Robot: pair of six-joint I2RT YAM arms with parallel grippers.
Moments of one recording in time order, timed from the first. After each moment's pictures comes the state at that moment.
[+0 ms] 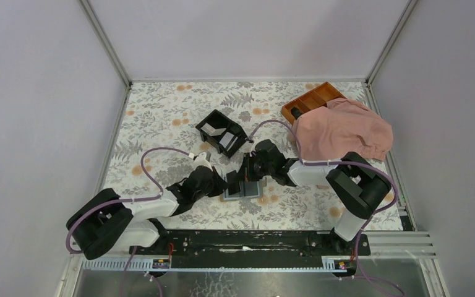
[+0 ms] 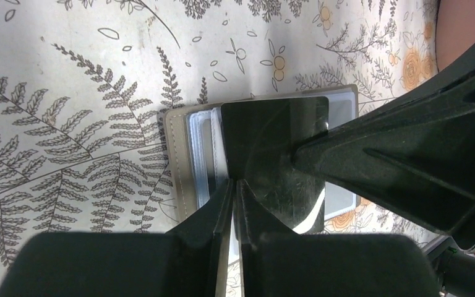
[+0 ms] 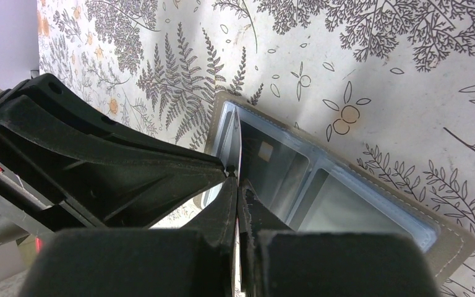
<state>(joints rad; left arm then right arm) -0.79 1.25 0.30 0.29 -0.12 -0.92 0.80 1.71 0.77 0.26 -0.31 0.72</state>
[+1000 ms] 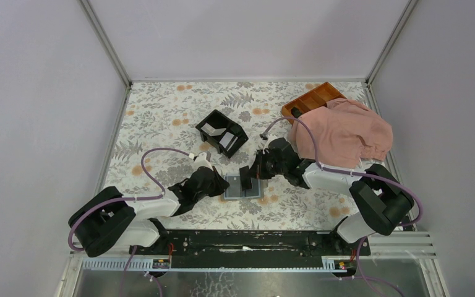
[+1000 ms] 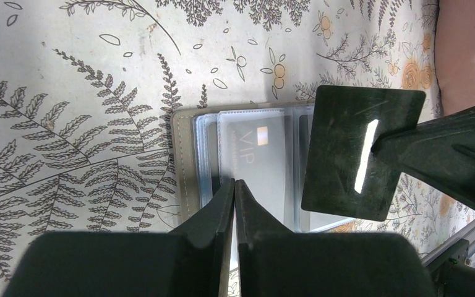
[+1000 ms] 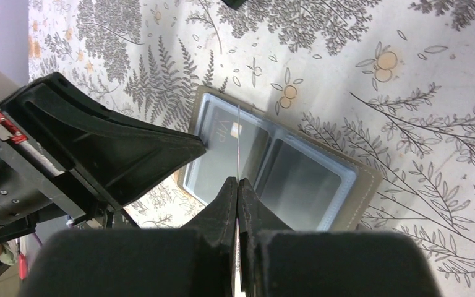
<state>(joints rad) -0.80 1.28 0.30 0.33 -0.17 -0.94 0.73 1.51 0.69 0.15 -0.25 0.67</state>
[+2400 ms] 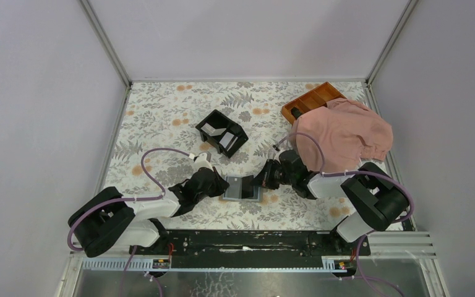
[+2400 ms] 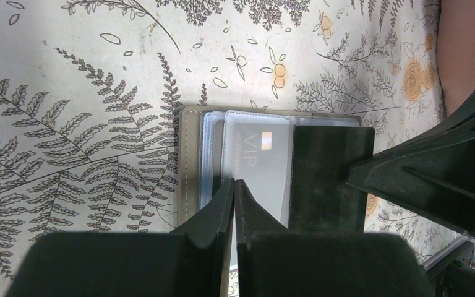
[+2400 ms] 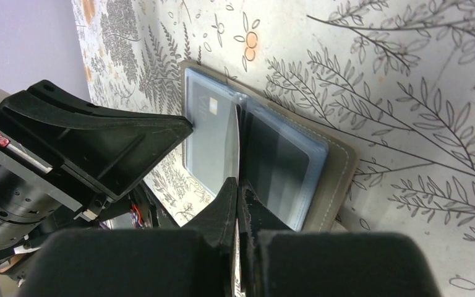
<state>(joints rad) -0.82 1.28 0.30 0.33 -0.19 -0.94 0.67 1.55 0.47 0.45 -0.36 0.96</state>
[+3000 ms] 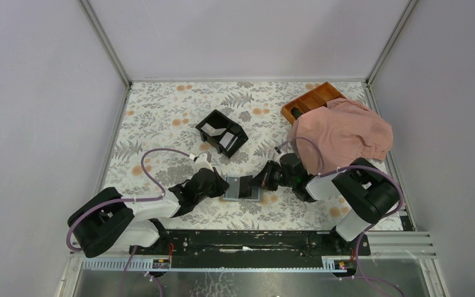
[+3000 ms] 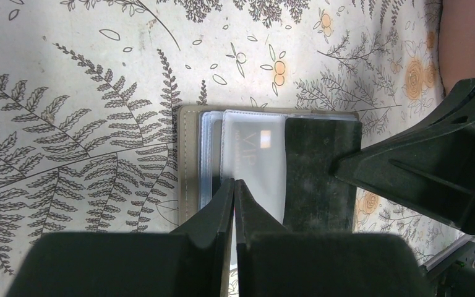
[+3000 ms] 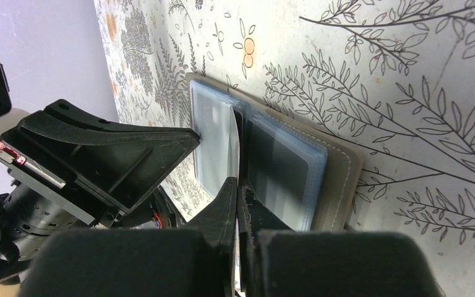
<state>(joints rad) -0.83 1.27 0.30 0.32 -0.21 -0.95 0.67 1.62 0.41 0.63 -0.36 1.08</state>
